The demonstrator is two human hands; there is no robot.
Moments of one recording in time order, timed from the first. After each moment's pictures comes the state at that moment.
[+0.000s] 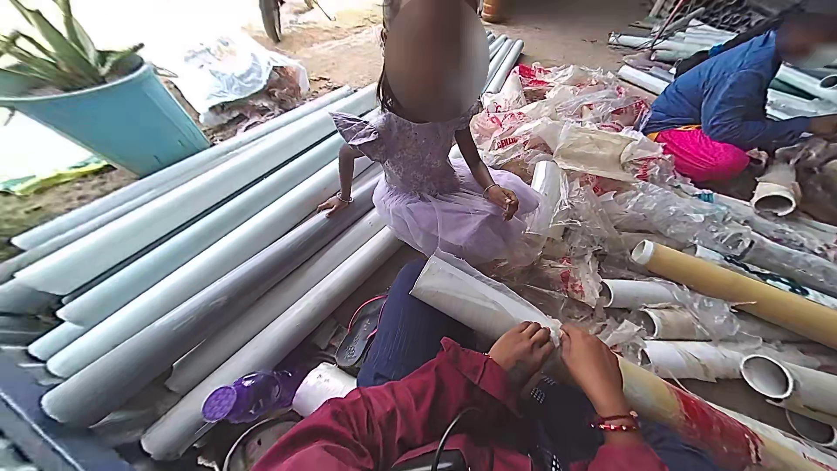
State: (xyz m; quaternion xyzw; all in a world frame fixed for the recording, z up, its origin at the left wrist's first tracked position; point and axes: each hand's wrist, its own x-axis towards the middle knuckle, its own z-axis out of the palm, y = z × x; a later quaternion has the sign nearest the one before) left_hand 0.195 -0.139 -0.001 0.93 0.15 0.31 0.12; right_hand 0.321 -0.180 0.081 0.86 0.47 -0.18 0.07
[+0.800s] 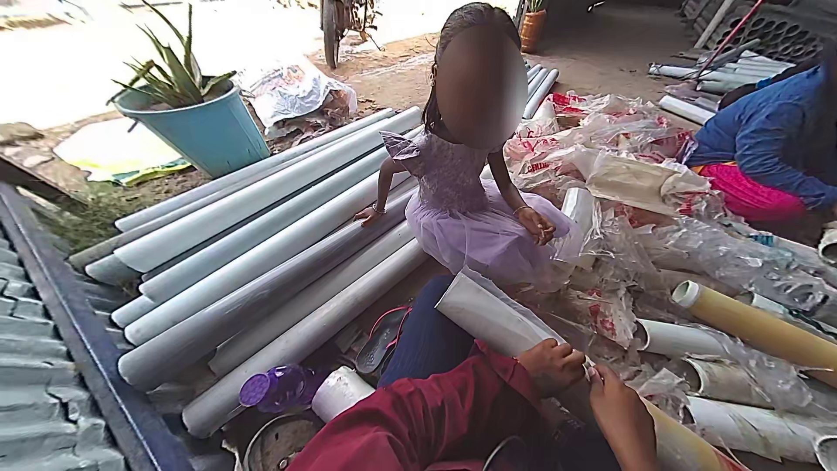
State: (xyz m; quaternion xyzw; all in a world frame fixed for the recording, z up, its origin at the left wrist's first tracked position) left_hand 0.207 -0.113 0.003 0.95 0.12 0.30 0.04; right_hand 0.322 -0.194 0.057 0.88 0.45 -0.15 -0.06
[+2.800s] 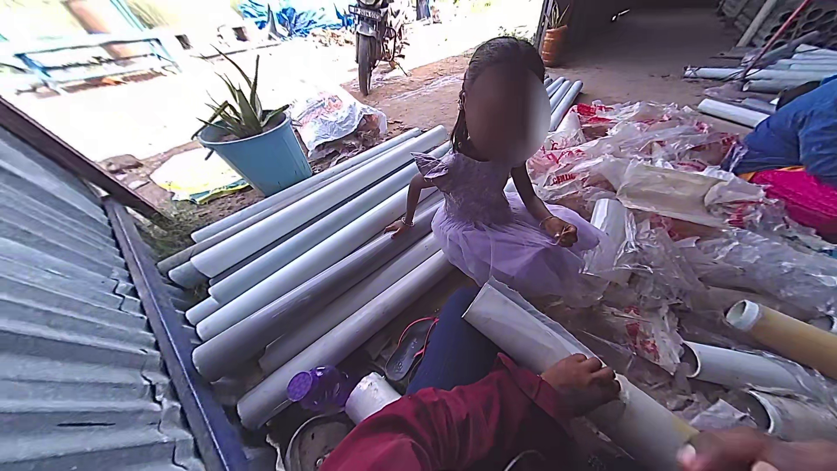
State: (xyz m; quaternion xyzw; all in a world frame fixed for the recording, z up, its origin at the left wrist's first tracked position) left_hand 0.202 -0.113 -0.006 0.93 0.13 0.33 0.08; right_hand 0.295 -0.231 0.196 0.29 0.64 -0.42 -0.57
